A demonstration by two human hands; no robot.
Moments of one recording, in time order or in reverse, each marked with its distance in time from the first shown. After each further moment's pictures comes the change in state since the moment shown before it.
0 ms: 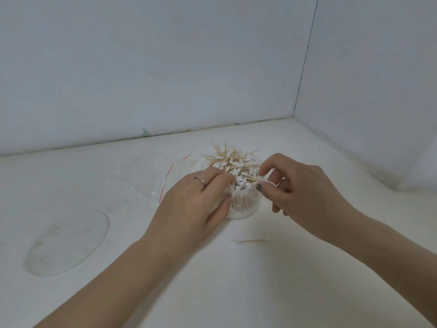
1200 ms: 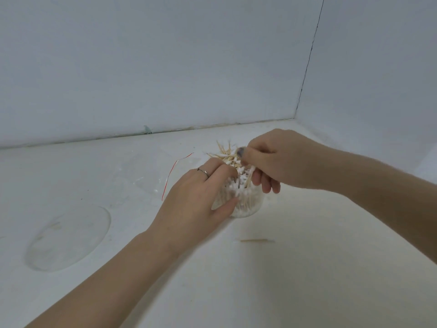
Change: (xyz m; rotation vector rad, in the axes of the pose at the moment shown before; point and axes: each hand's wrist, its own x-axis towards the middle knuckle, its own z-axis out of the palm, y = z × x) left_hand 0.007 -0.003 0.000 -0.130 -0.061 -0.097; right_hand 0.044 -0.063 -0.017 -0.271 -0.328 0.037
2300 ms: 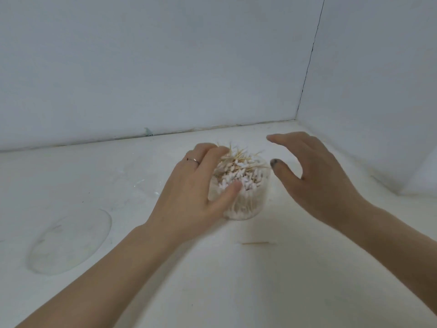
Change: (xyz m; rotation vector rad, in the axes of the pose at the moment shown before) left_hand 0.013 0.000 -0.011 -0.082 0.041 -0.151; right_hand -0.011 0.067 0.035 -0.078 0.600 -0.220
